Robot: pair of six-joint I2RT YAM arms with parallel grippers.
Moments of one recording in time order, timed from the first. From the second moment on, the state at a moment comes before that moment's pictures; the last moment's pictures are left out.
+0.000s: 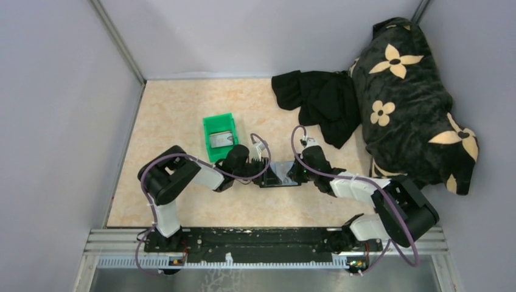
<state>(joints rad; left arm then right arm) -0.80 1.85 0.64 0.75 0.50 -0.72 0.59 1.32 0.43 0.15 -0.05 0.61</state>
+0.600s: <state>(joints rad) -0.78 1.90 0.67 0.78 0.50 -0.77 0.59 1.35 0.42 0.24 -0.08 0.63</state>
